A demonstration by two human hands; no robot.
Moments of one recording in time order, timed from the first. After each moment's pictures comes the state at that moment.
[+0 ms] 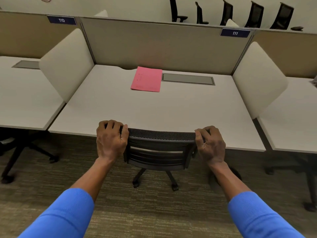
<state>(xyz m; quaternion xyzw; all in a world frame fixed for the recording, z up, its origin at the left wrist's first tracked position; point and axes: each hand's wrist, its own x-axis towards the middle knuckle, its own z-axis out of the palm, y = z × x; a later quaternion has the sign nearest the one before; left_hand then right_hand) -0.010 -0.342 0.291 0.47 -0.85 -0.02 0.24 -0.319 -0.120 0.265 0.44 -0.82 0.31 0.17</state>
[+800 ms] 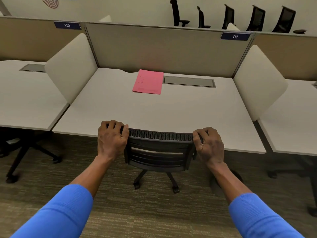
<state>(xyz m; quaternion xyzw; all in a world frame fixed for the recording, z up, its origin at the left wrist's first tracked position) -0.009 -0.341 0.295 0.48 -0.85 -0.02 0.20 -0.312 -0.112 0.286 0.46 -0.84 0.27 0.11</state>
